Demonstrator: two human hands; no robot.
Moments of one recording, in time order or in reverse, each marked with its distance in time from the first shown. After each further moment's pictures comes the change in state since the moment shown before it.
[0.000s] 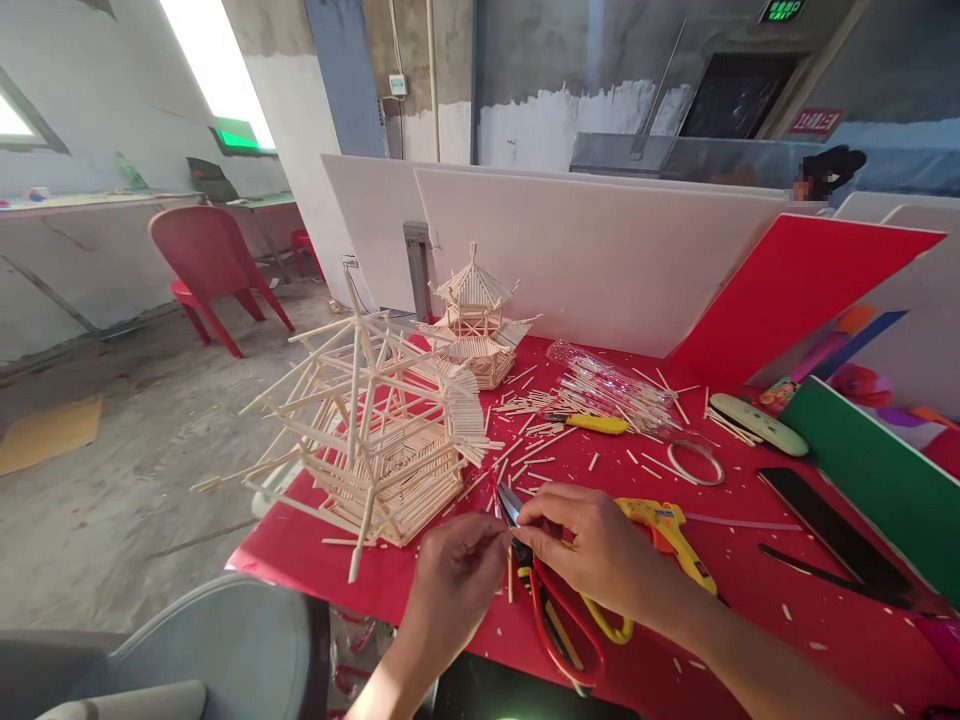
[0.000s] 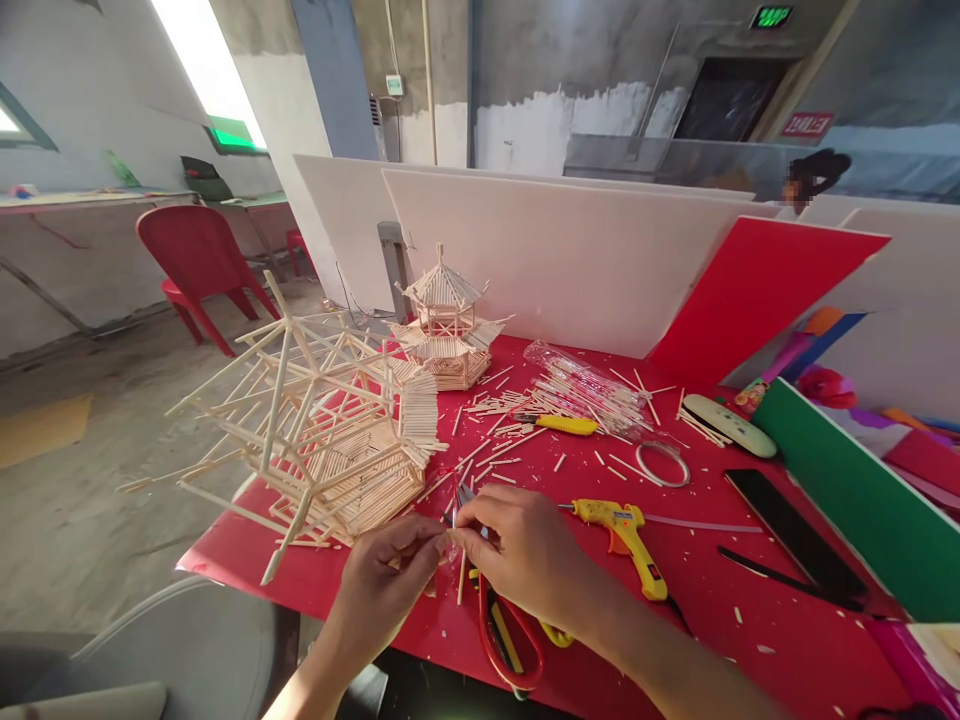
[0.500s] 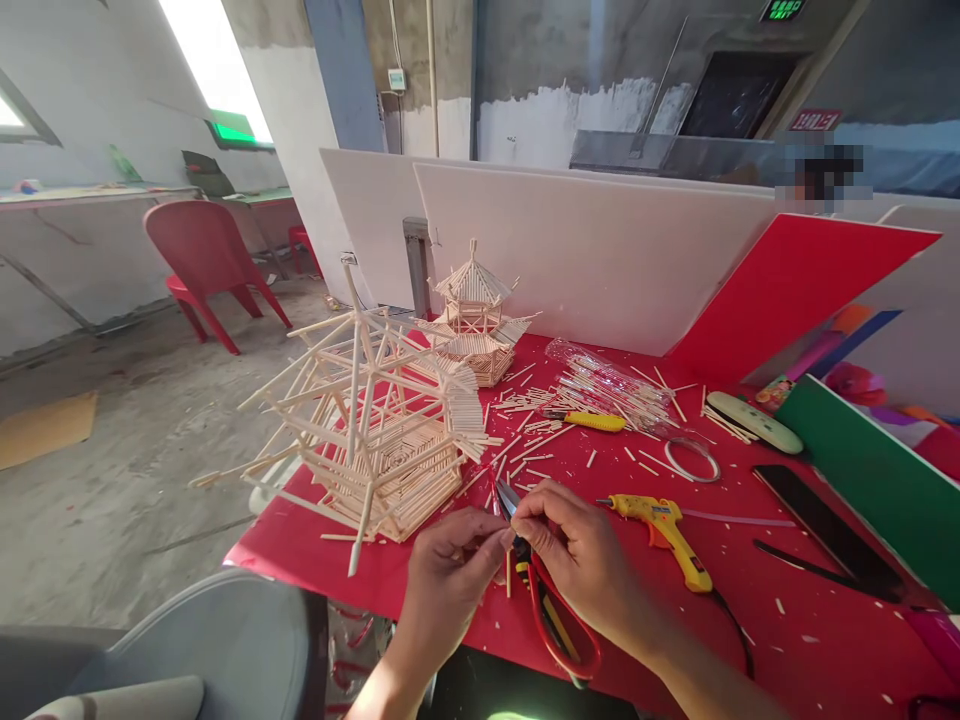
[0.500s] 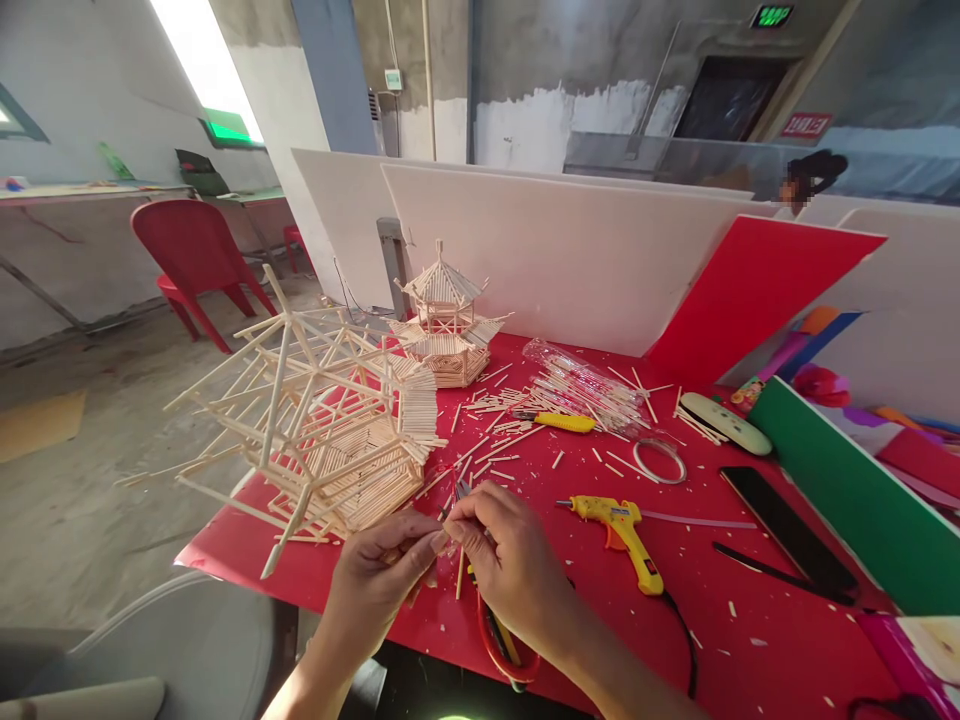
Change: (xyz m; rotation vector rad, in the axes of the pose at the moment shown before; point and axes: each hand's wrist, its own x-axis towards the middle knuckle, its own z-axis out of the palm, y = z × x) left_hand -0.001 0.002 0.001 -0.331 0.063 -0.108; right_hand -0.010 -0.003 0.026 0.230 0.205 0.048
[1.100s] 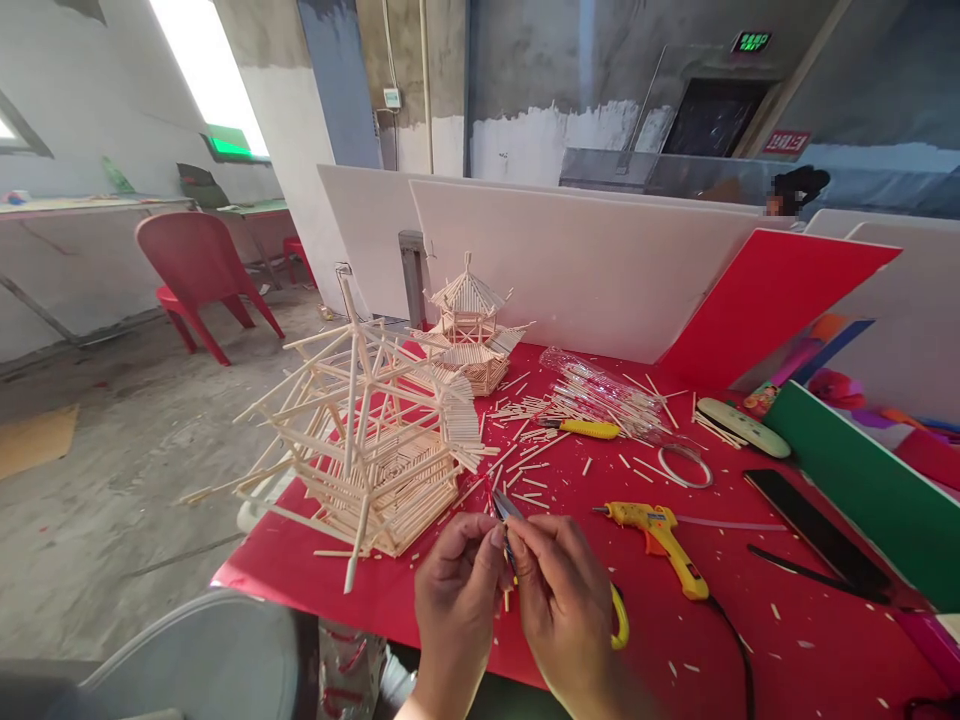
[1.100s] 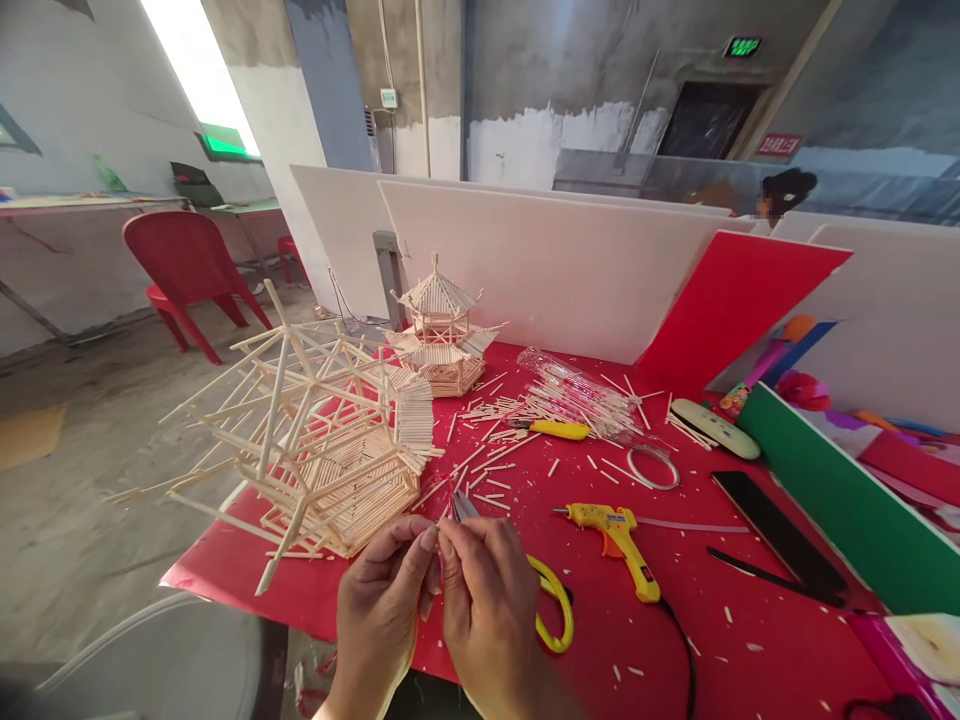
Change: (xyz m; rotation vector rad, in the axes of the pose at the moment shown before) left_hand -0.006 -0.014 0.028 -0.312 0.277 -0.027; right_hand -0.020 -0.007 0.043 -0.278 0.473 -0.188
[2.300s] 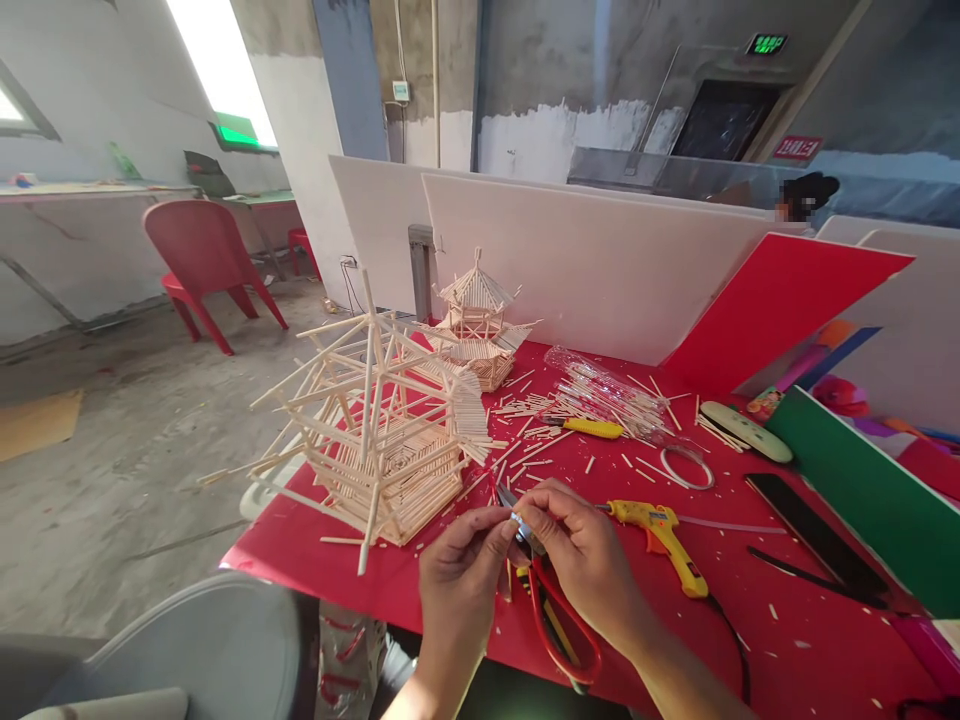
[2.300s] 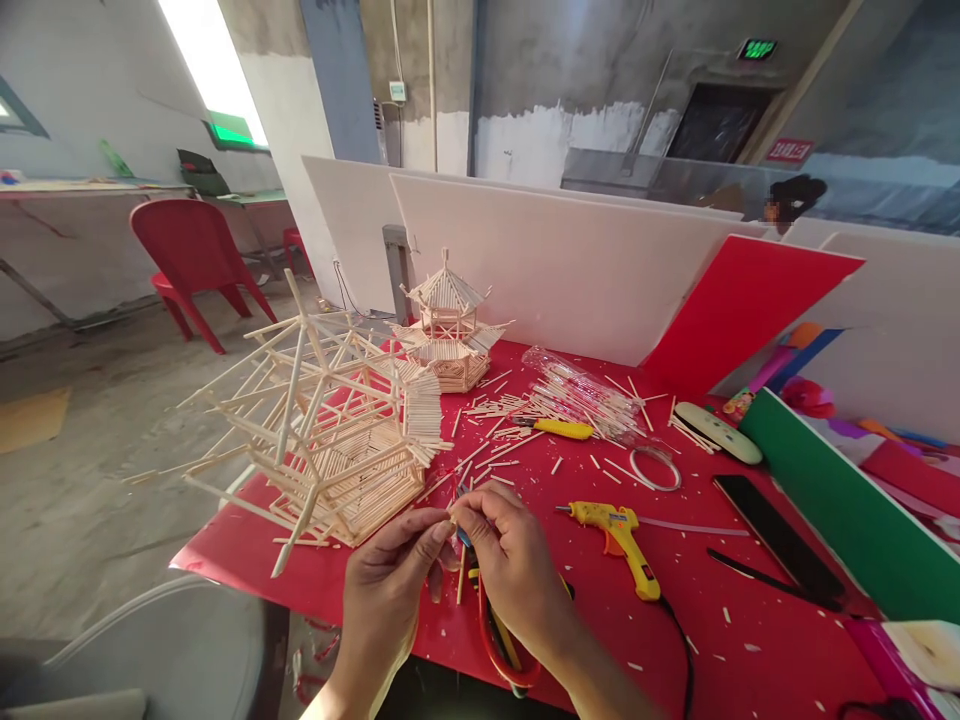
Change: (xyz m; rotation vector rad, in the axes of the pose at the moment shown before) left_hand 0.004 -0.001 -0.005 -0.023 -0.041 0.011; right_hand 0.035 0.016 -0.017 0.344 -0.407 0.376
